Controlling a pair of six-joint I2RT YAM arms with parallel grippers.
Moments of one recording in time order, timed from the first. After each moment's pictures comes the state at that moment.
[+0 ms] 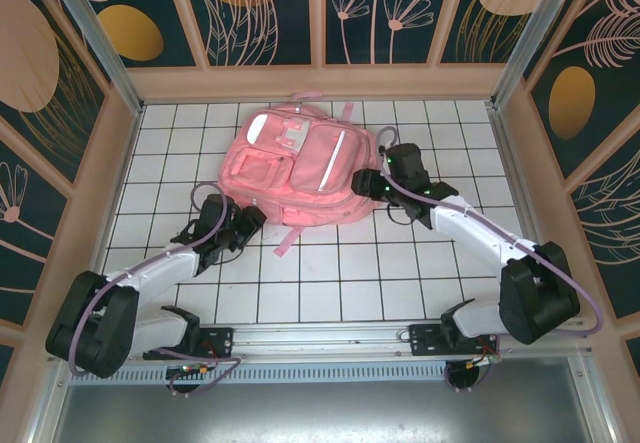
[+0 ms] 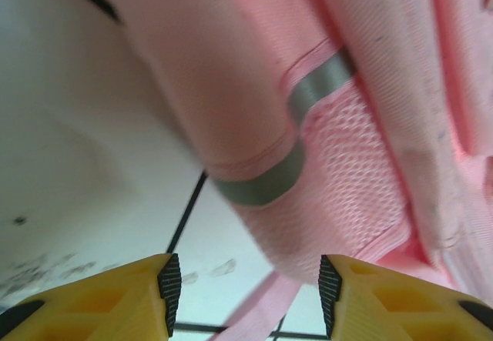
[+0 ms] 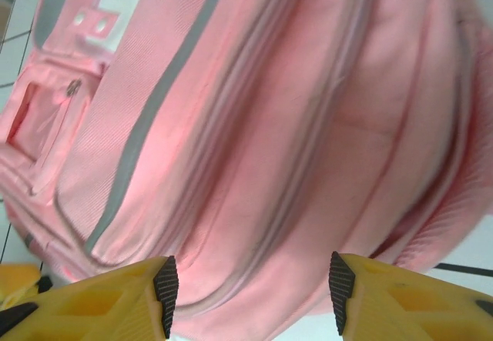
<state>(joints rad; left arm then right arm) -0.39 1.24 0.43 0.07 0.16 -1.16 0.51 1.36 0.90 -0.24 -0.13 0.55</state>
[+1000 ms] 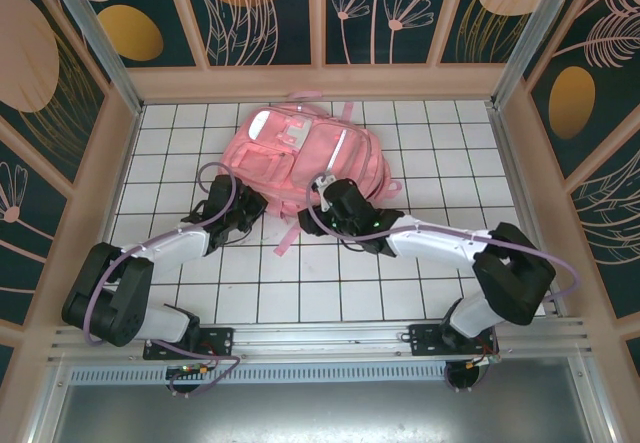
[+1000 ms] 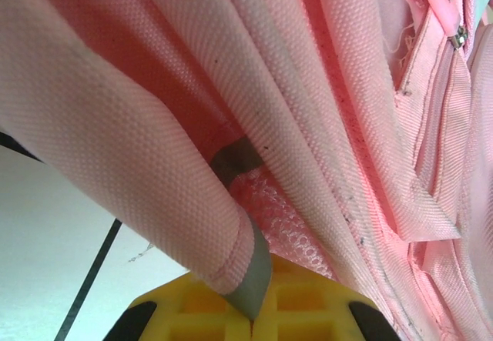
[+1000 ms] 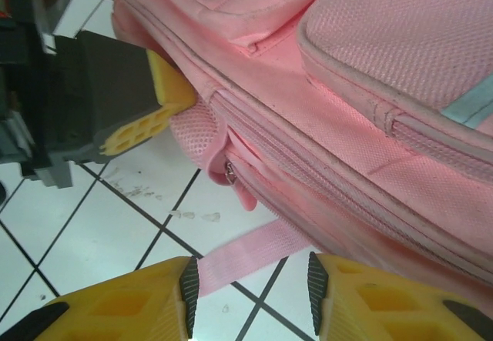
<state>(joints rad) -0.39 1.40 0.59 0.12 0.12 -1.16 0.92 1.51 0.87 0.02 0.00 0.44</state>
